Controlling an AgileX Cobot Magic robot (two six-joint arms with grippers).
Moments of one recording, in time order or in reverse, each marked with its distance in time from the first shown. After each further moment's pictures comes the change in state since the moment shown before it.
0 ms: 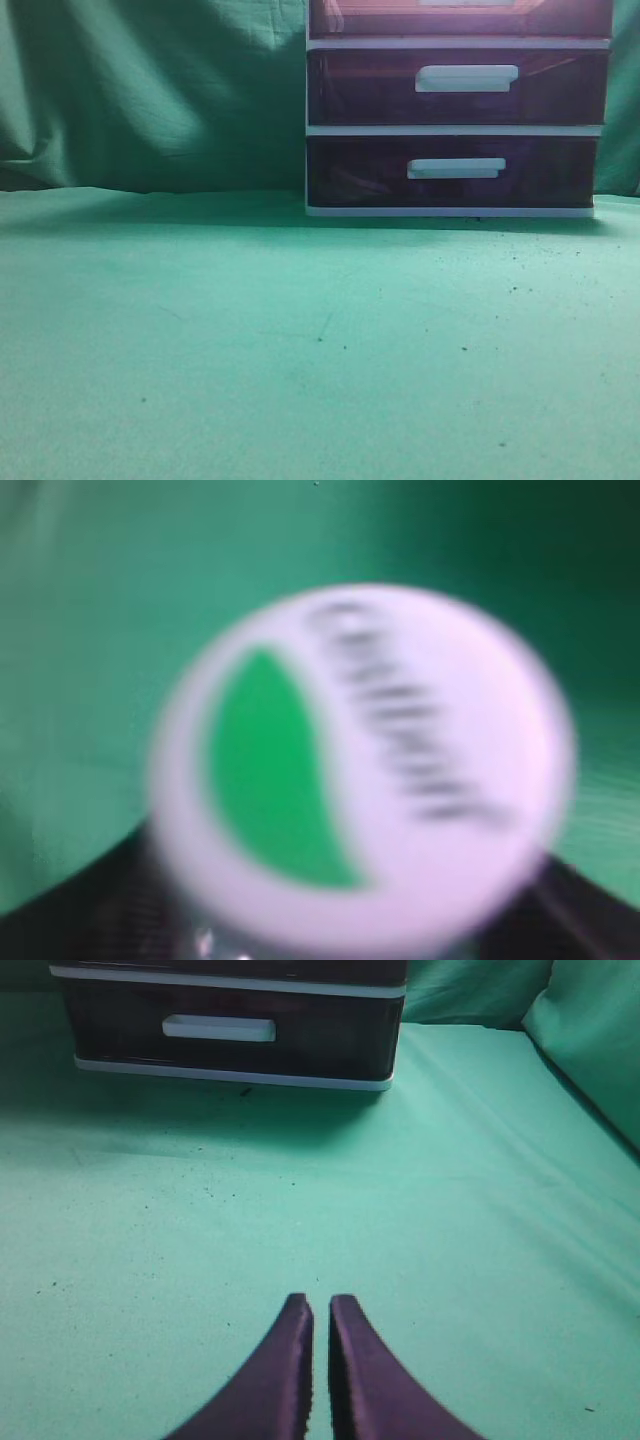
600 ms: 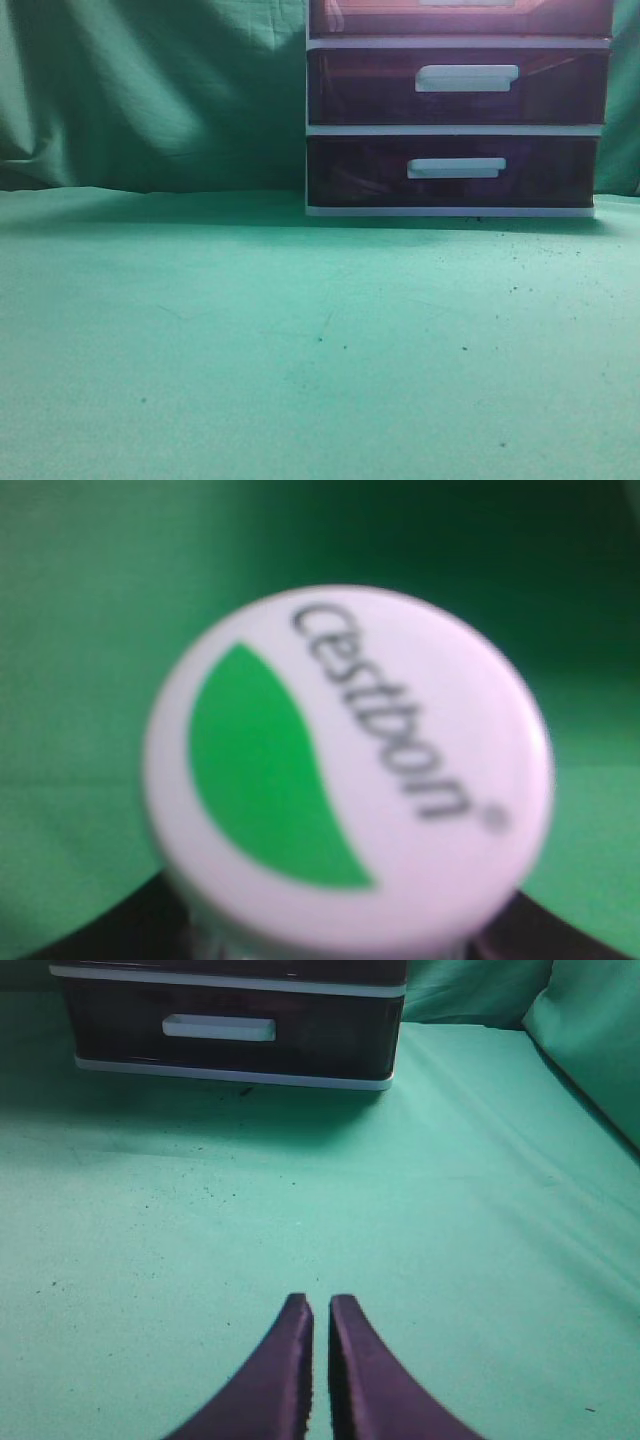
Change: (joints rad) left arm 0.000 -0.112 -0.274 0.027 0.557 0.001; right arm 0.000 0.000 0.000 0.000 0.000 0.000
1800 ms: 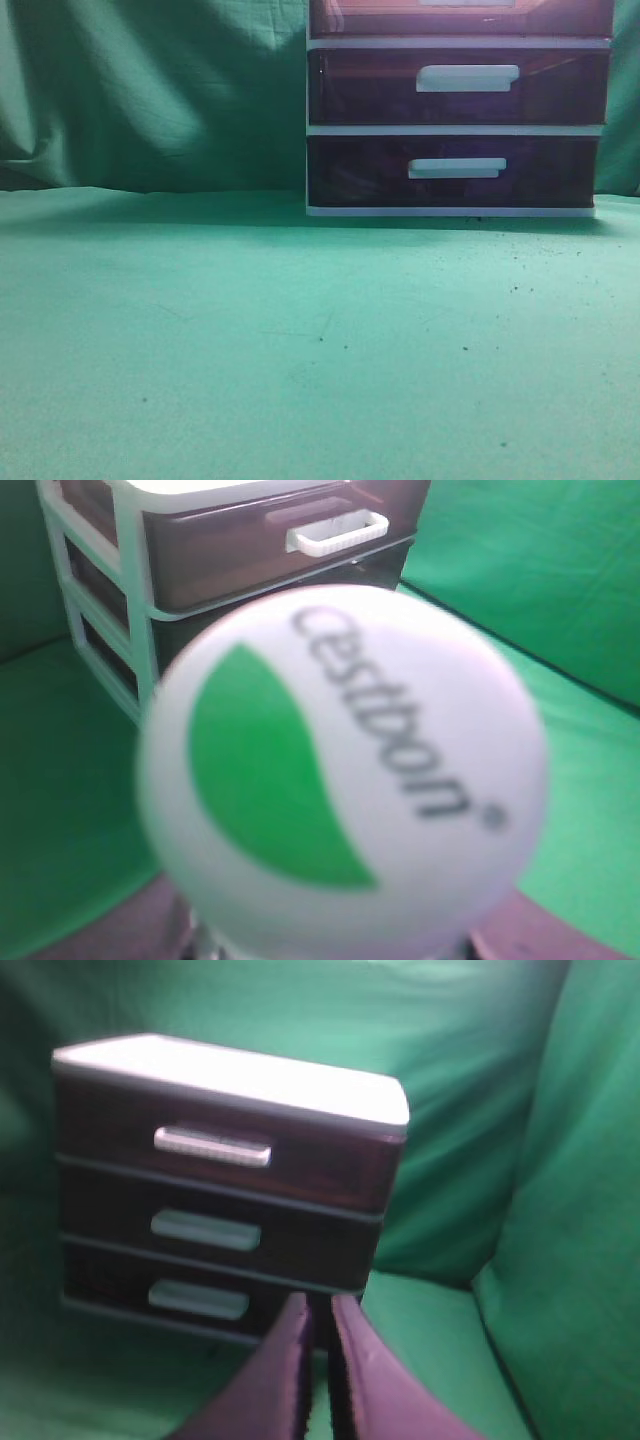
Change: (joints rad) left arm -0.220 -0.223 -0.293 -0.478 0.376 0.457; right arm 0.000 0.425 -0.504 0.213 -0.186 -0.329
